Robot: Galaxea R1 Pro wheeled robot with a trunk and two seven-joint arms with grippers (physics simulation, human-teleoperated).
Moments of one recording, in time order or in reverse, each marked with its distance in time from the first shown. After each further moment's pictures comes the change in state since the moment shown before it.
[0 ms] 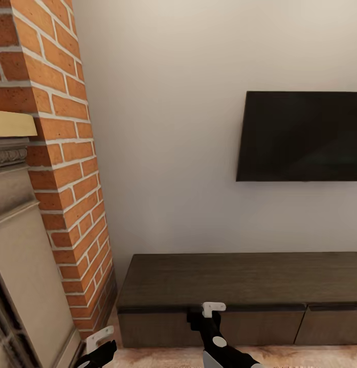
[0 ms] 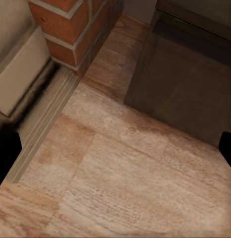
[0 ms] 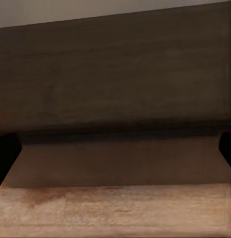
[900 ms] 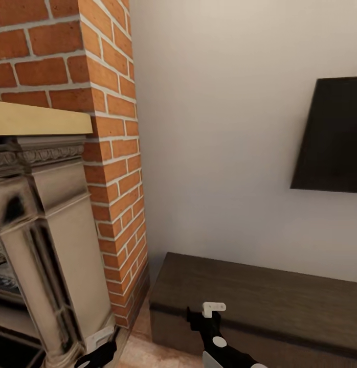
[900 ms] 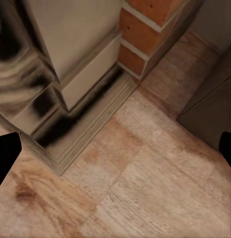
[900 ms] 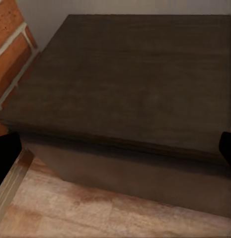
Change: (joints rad) left arm 0.000 -0.001 0.000 0.000 0.000 0.000 0.000; right arm 0.000 0.000 0.000 0.000 0.000 0.000 0.000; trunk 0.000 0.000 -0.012
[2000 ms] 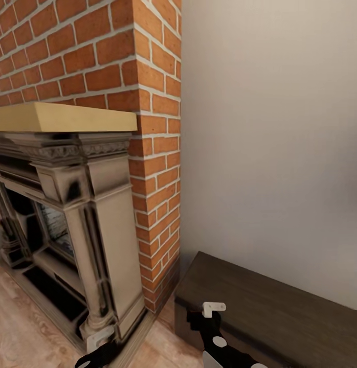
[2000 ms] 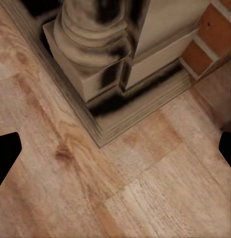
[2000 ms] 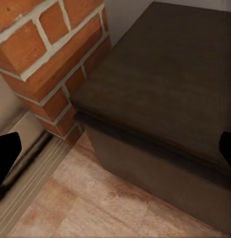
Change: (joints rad) left arm 0.000 -0.002 0.000 0.000 0.000 0.000 0.000; right arm 0.000 0.000 0.000 0.000 0.000 -0.001 0.000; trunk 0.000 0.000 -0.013
